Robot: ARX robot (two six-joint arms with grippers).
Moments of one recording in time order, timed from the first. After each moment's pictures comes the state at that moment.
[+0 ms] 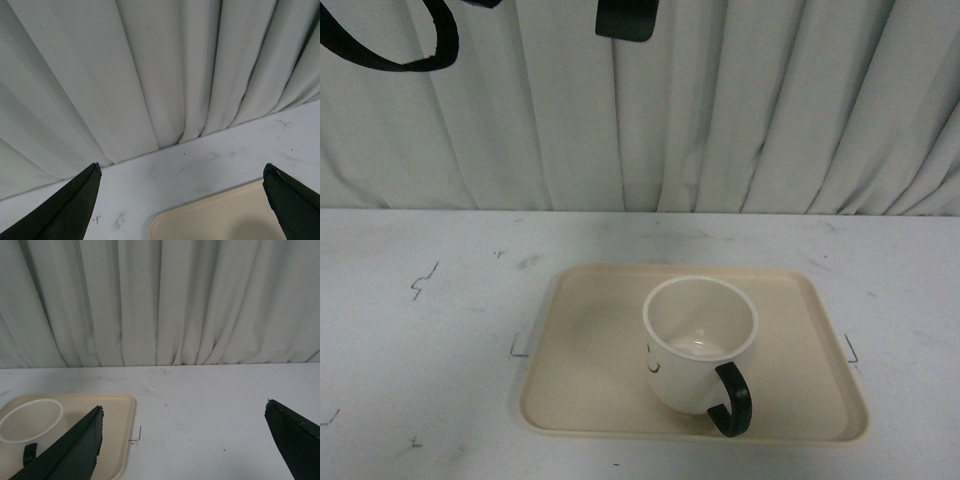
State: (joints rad) left arm -0.46 1.57 1.05 0.25 -0.23 0.09; right arm 0.00 0.00 0.01 0.00 0.00 -0.01
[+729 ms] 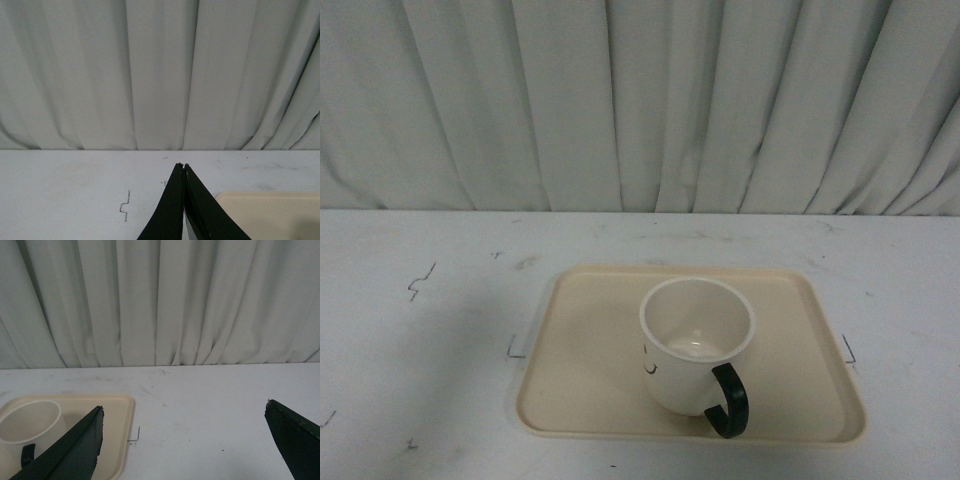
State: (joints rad) left arm -0.17 1.08 0.24 0.85 -0.19 0.00; right arm 0.00 0.00 0.01 0.00 0.00 -0.01
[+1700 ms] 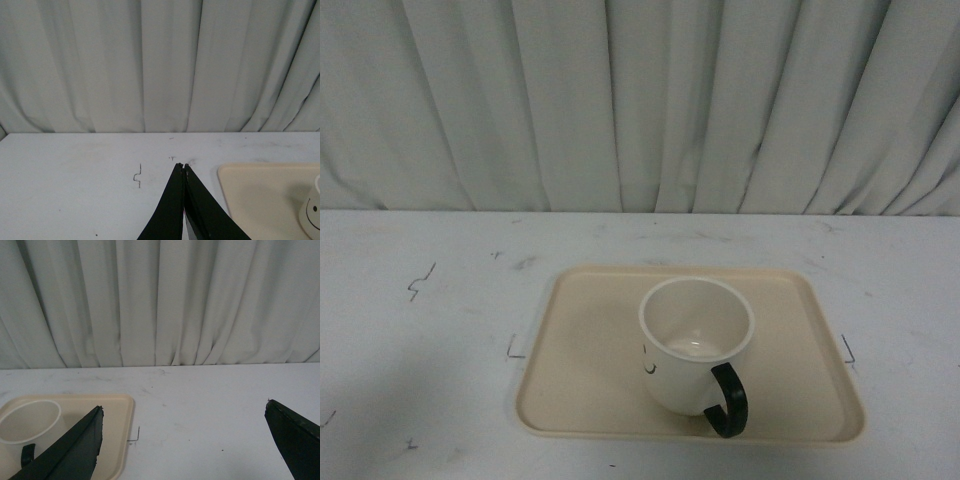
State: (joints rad) left arm 0.00 0.54 0.01 0.53 0.00 0.00; right arm 0.00 0.00 0.01 0.00 0.00 -0.01
